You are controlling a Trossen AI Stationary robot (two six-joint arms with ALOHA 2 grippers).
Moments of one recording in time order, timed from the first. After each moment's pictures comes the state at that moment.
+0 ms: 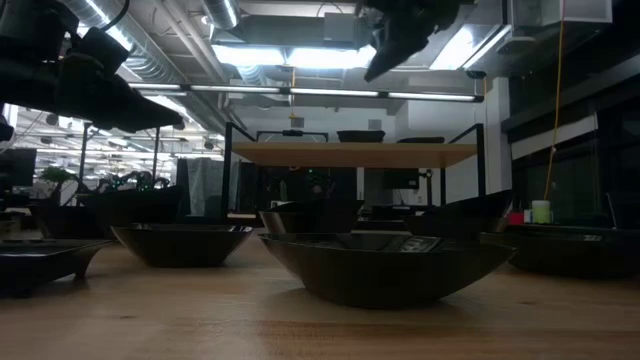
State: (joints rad) left arm 0.18 0.15 0.01 0.03 -0.10 0.07; right arm -0.22 1.49 1.44 -0.78 -0.05 -0.40
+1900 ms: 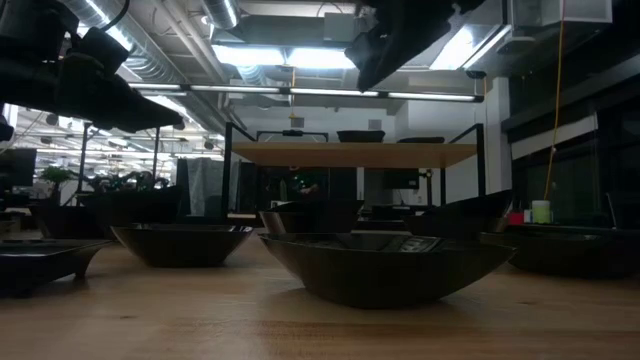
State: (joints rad) left arm 0.18 0.15 0.01 0.03 -0.10 0.07; right arm 0.01 1.64 1.44 -0.79 -0.21 -0.32
